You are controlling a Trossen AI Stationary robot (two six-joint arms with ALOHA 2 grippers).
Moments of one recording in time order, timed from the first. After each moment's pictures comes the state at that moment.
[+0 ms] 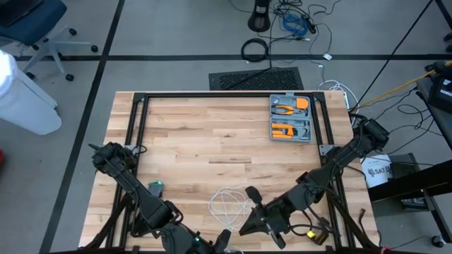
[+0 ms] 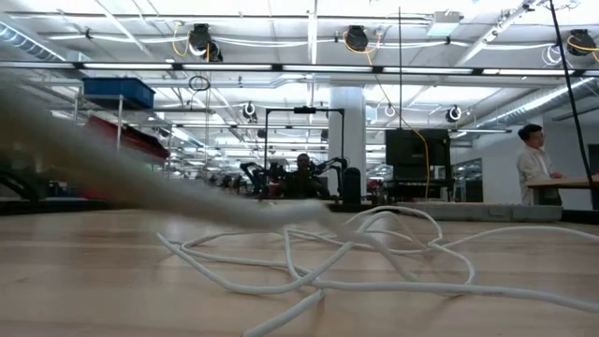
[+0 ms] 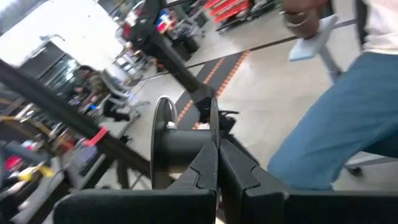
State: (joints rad) left arm -0.74 1.92 1.79 -0.02 -0.09 0.71; right arm 0.64 1.56 1.17 0.39 0.13 -0.36
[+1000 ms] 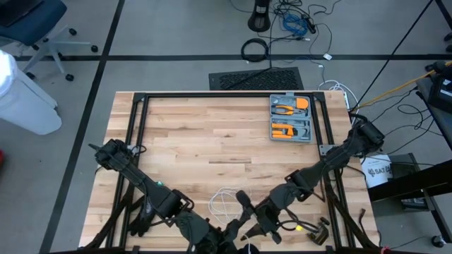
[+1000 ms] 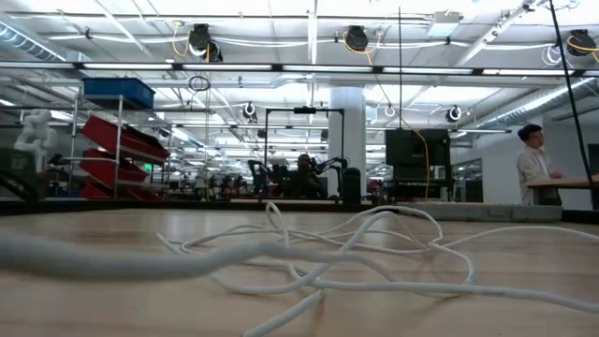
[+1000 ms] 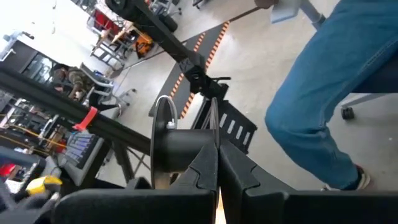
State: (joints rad) left arm -0.65 1.91 1.79 -0.16 0.00 0.85; right arm 0.56 1.63 1.17 0.28 -0.12 -0.33
